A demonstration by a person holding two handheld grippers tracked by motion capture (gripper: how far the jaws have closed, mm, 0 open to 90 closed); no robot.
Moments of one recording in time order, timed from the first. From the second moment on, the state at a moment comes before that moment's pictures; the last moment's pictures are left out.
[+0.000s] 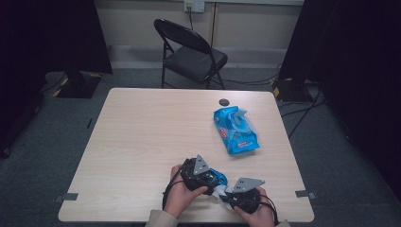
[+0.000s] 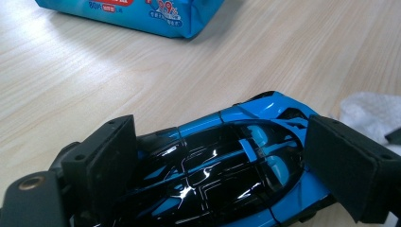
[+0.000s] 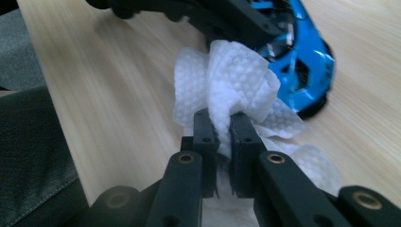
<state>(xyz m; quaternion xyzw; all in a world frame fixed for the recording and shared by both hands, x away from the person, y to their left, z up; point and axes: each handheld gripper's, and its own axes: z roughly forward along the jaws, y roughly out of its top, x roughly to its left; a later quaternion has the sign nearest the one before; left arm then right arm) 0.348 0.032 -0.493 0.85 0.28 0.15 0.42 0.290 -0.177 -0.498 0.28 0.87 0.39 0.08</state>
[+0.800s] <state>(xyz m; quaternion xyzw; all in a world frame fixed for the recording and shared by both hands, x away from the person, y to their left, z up) 0.346 0.031 -0.494 0.85 0.28 0.15 0.43 0.299 -0.196 -0.471 0.29 0.84 0.45 0.07</state>
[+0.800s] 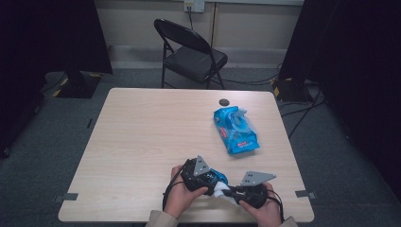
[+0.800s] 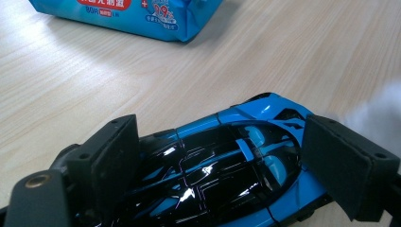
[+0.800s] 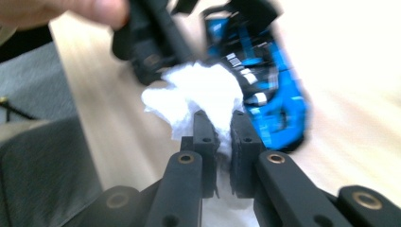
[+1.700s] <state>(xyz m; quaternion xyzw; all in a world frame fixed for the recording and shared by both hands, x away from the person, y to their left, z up) 0.344 0.029 -0.495 0.85 0.27 0.15 0.43 0.342 -0.203 -0.498 0.36 0.83 0.41 0.11</state>
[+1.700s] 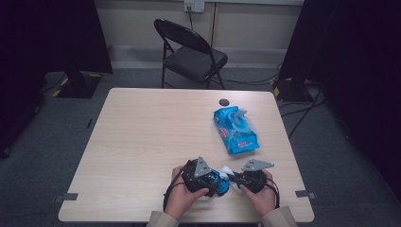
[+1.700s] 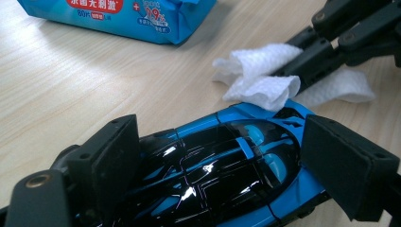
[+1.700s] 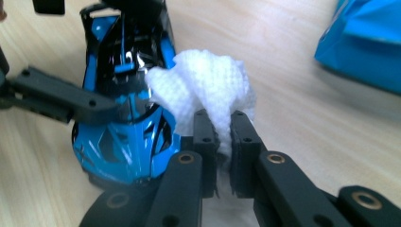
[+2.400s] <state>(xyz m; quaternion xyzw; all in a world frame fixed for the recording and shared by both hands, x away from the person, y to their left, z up) 0.344 0.029 -0.495 0.85 0.27 0.15 0.43 0.317 -0.210 -0.499 0.34 0.85 0.39 0.09</state>
